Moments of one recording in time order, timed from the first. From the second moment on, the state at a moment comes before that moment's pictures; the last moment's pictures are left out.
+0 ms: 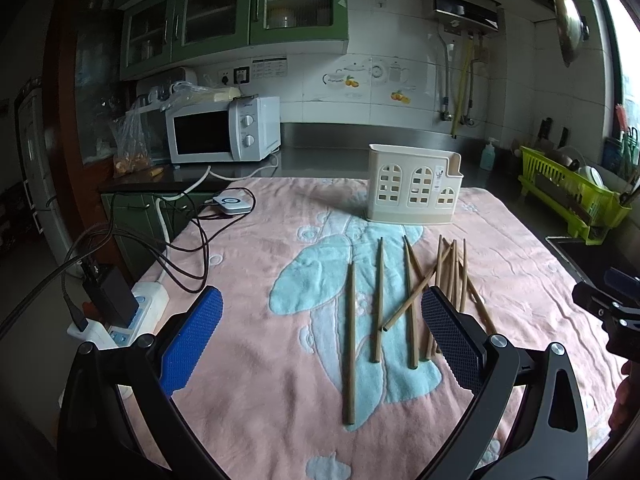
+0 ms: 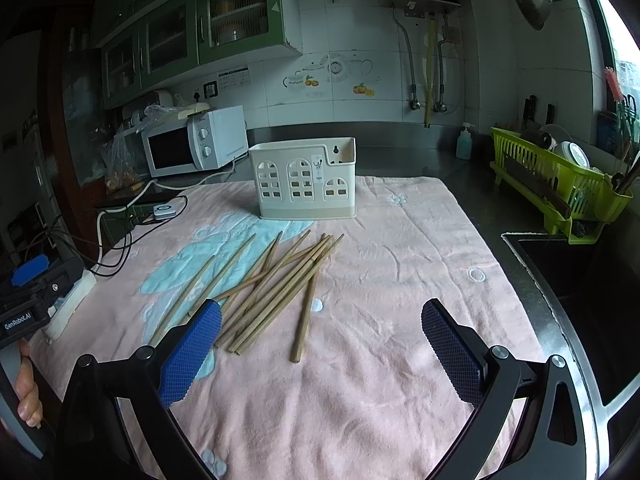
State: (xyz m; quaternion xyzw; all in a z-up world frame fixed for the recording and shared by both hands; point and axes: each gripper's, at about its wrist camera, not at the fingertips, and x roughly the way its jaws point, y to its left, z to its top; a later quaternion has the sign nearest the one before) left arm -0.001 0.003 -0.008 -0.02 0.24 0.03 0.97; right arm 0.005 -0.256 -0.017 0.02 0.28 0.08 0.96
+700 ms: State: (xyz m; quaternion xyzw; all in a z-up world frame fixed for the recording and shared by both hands) left arm 0.008 0.000 -0.060 -0.01 0.32 -0.02 0.95; right arm 0.020 -0.253 -0.038 0.03 0.31 0.09 0.95
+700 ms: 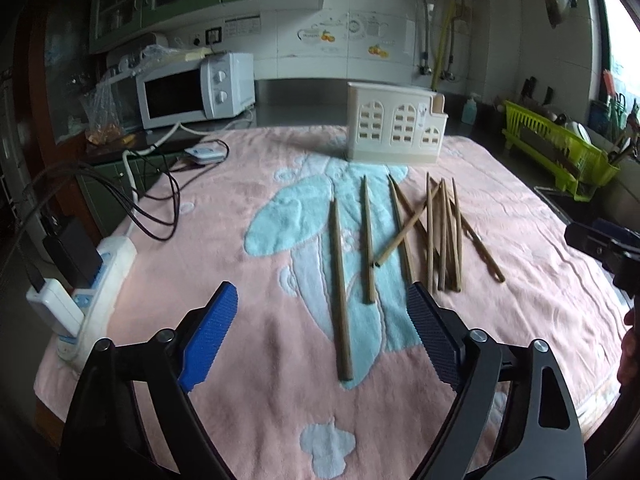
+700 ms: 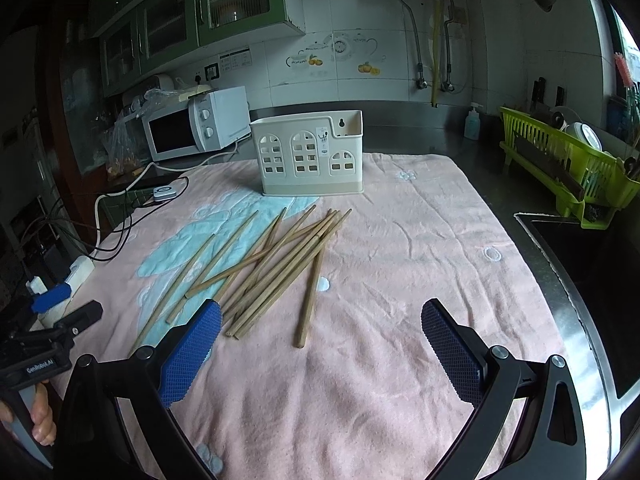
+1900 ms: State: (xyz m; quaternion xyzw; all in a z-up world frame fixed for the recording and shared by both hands) left arm 0.047 -0.016 -0.119 0.01 0.43 -0.06 0.90; right arm 0.049 -0.240 -0.074 0.03 0.36 0.11 0.93
